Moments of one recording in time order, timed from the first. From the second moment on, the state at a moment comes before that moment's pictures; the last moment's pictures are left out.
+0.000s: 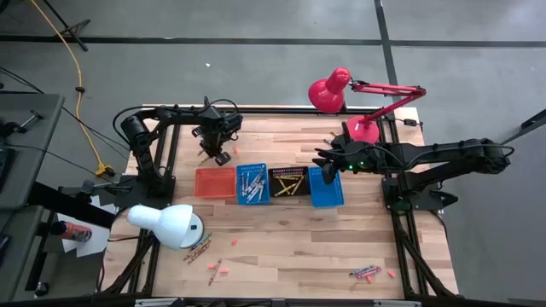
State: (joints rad) left arm 0.67 1.86 1.01 -1.00 -0.12 -0.08; right arm 0.01 1.05 0.81 -0.34 0.34 0.61
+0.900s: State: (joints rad) left arm 0.68 1.71 1.12 -0.96 0.03 -0.01; right arm 0.01 1.05 0.81 -0.34 0.34 0.63
